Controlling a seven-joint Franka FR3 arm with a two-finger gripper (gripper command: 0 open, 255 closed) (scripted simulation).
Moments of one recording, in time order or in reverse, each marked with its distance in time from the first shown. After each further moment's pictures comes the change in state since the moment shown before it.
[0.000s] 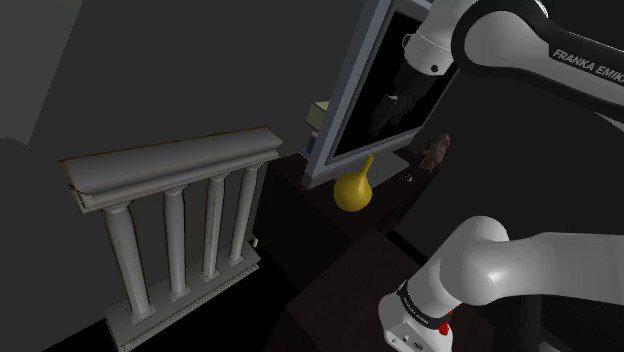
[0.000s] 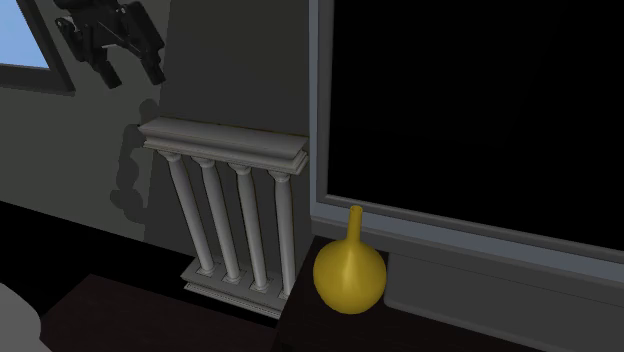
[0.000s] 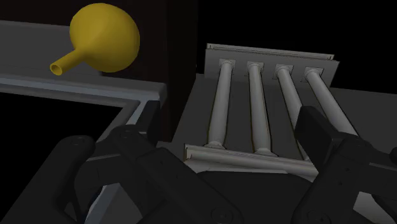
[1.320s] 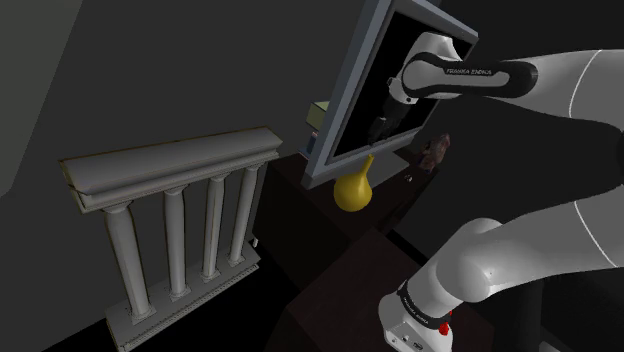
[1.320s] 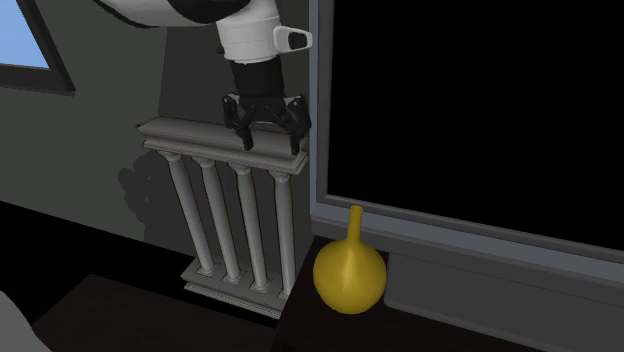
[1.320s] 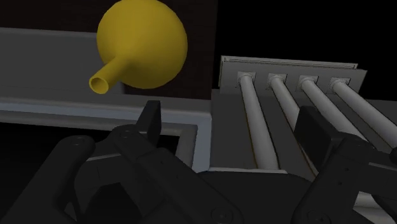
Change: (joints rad) arm -0.088 0.359 -0.382 -0.019 -0.087 0.346 -0.348
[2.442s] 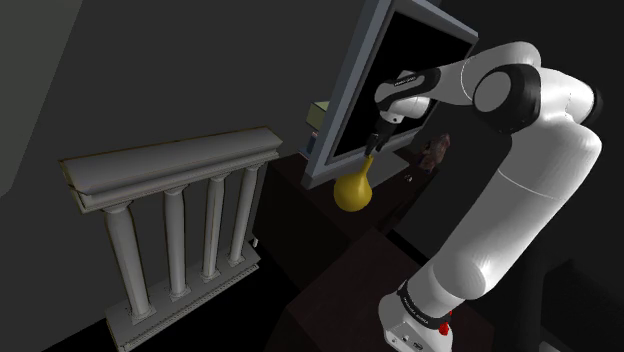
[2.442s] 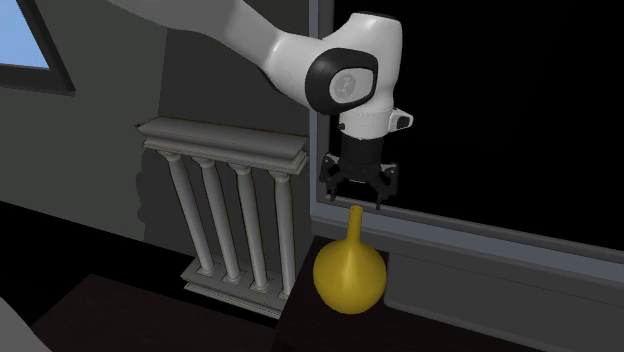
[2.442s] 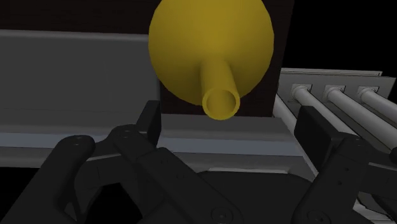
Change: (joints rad) arm -0.063 0.600 -0.223 0.290 0.288 0.188 -0.425
